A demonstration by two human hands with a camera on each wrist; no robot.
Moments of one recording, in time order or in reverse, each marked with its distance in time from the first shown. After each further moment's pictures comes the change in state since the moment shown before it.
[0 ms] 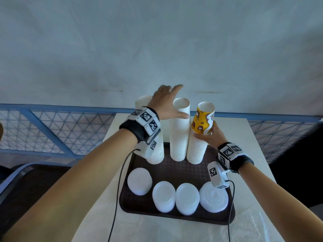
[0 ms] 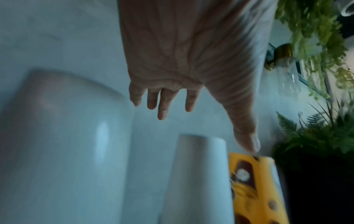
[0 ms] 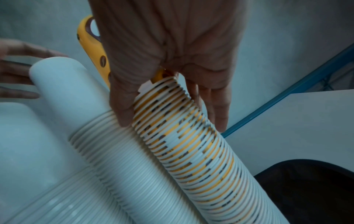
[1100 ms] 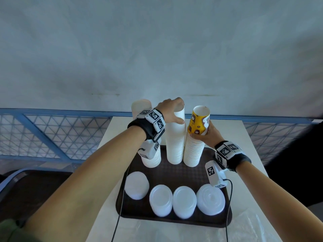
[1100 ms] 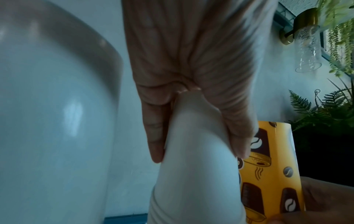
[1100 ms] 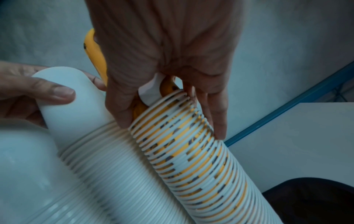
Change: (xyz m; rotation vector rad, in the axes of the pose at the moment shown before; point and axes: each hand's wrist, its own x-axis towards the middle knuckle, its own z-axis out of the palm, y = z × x) left_hand 0.017 0.008 0.018 -0.117 -0.214 -0.044; right_hand 0.010 -0.002 -0.006 -0.005 -0.043 -0.107
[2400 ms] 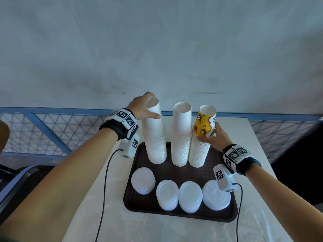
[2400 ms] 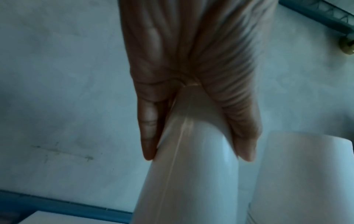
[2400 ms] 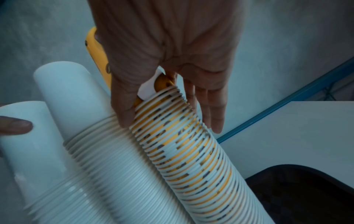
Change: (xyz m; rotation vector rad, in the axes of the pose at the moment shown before) left_hand -0.047 -0.074 -0.032 -0.077 0.149 -0.209; right_hand -0.028 -0.003 0.002 -0.010 0.017 0.092
